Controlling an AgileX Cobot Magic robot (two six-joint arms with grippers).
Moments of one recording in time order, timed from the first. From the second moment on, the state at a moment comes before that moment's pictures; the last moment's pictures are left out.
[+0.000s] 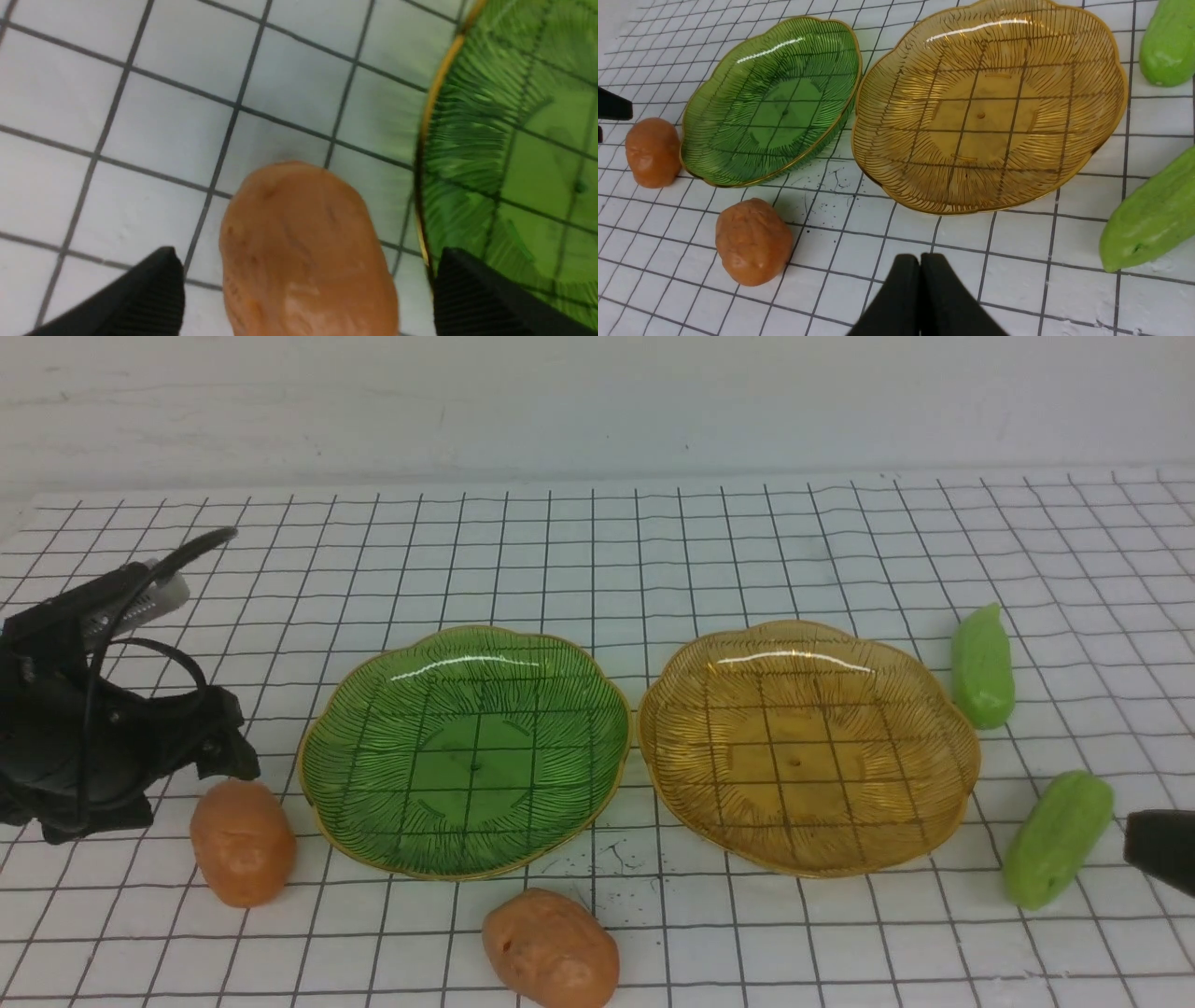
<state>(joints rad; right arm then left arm) -0.03 0.67 -0.62 0.69 0.89 -0.43 0.15 1.58 -0.92 -0.37 0.56 0.04</state>
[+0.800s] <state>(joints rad) -0.03 0.67 -0.62 0.71 0.89 -0.45 0.13 1.64 -1.11 -0.39 0.80 0.05</state>
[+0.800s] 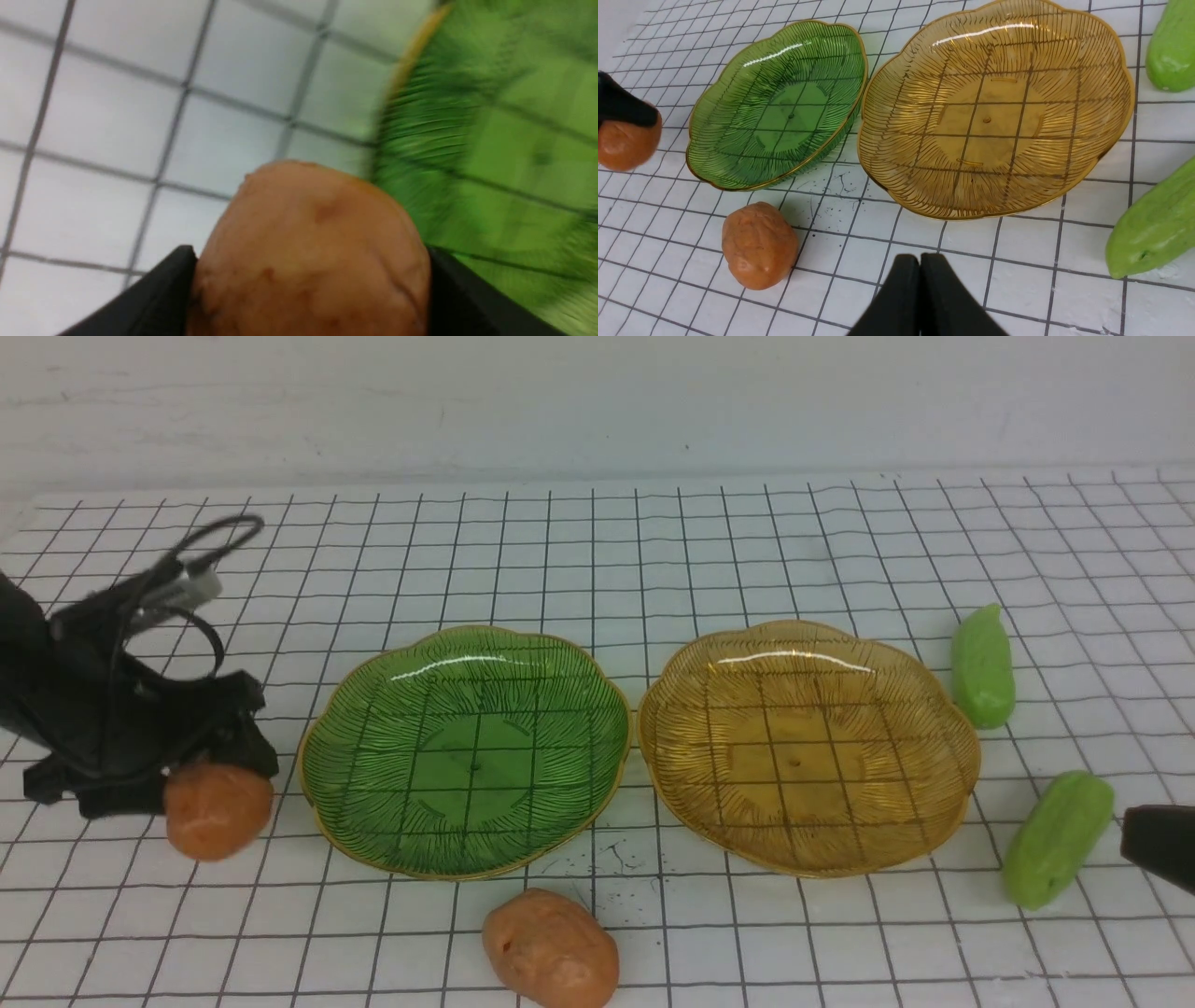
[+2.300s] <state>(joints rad) -0.03 0.67 -0.62 0.71 0.92 -0.45 -0.32 1.57 -1.27 -0.25 1.21 0.06</state>
